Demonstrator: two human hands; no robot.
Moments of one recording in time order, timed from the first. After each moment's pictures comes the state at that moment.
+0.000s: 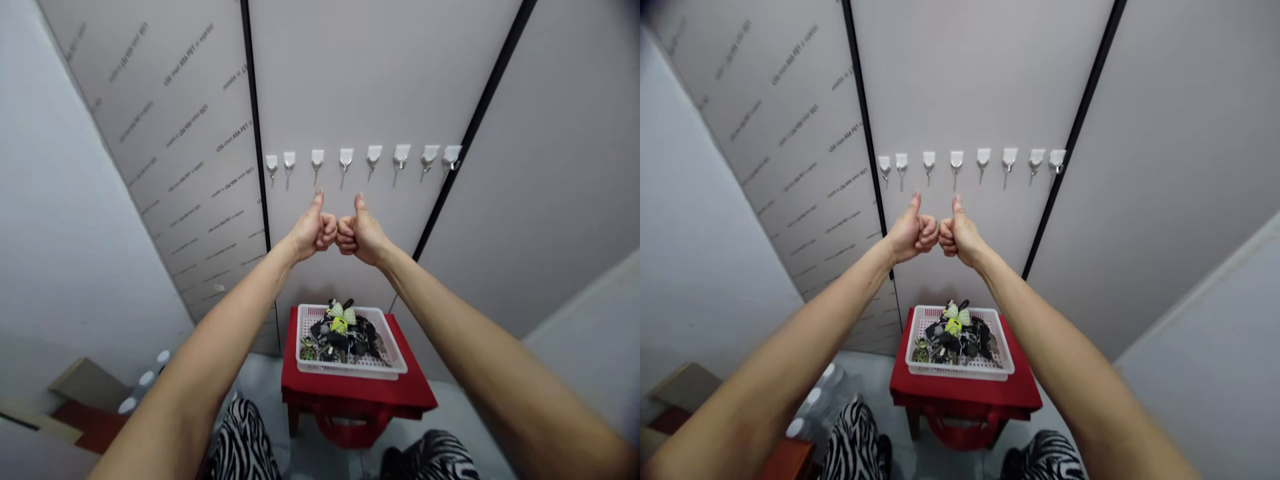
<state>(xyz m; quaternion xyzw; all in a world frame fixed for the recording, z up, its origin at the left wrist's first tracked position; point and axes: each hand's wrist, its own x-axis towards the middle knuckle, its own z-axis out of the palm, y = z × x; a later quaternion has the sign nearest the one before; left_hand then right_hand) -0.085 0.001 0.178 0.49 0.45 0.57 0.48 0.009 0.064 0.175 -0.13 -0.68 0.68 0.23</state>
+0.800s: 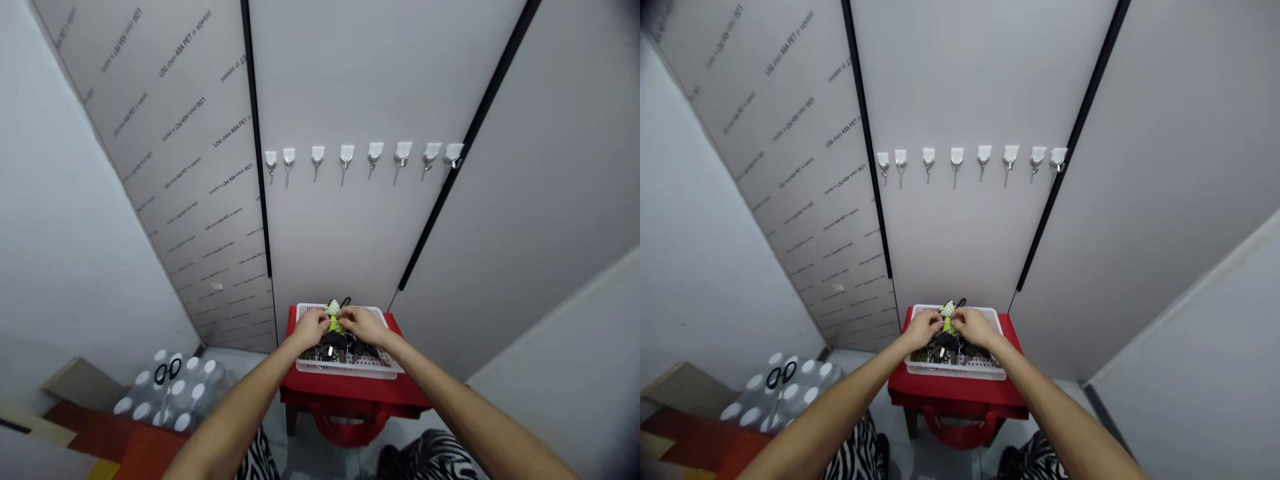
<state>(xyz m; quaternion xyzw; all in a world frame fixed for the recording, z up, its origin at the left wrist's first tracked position) -0.068 -0.007 -0.027 0.57 0.75 0.30 0.15 0.050 0.080 -0.002 -0.27 -0.92 0.27 0.11</state>
